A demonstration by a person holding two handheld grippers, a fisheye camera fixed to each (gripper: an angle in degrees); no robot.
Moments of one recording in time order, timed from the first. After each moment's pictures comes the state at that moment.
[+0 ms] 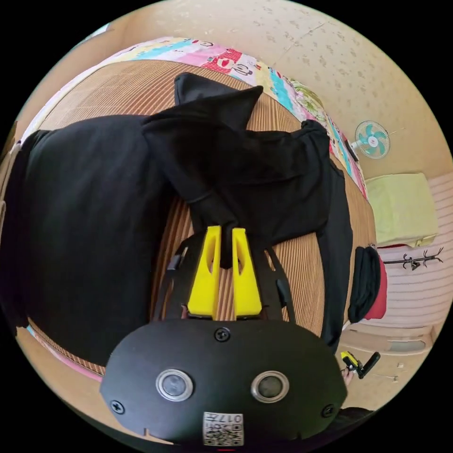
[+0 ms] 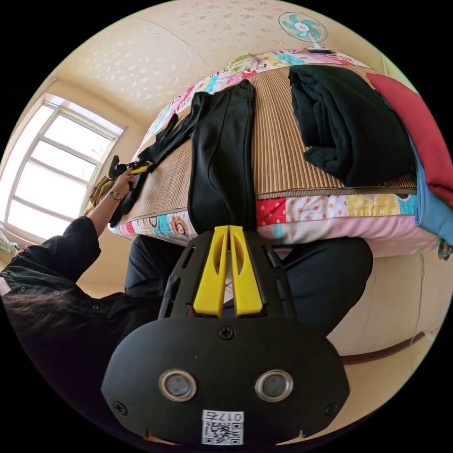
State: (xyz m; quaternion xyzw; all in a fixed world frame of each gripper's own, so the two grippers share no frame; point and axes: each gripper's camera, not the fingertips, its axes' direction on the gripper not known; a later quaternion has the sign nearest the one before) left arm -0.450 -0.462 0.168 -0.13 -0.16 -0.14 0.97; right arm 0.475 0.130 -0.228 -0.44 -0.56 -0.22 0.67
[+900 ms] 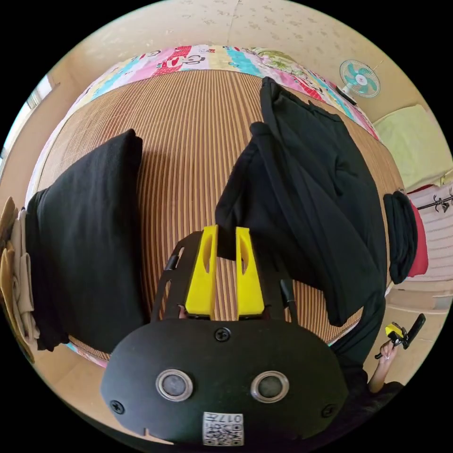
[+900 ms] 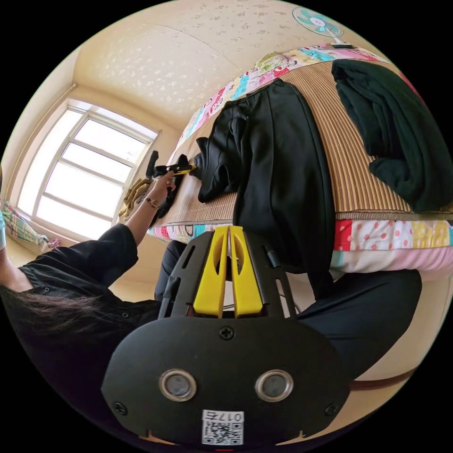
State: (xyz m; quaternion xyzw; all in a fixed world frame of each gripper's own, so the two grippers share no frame) left arm -0.411 -0.464 0.219 -0.20 -0.24 -0.01 0.95; right arm 0.466 0.145 -0.258 -0.44 -0.65 -0.17 0.59
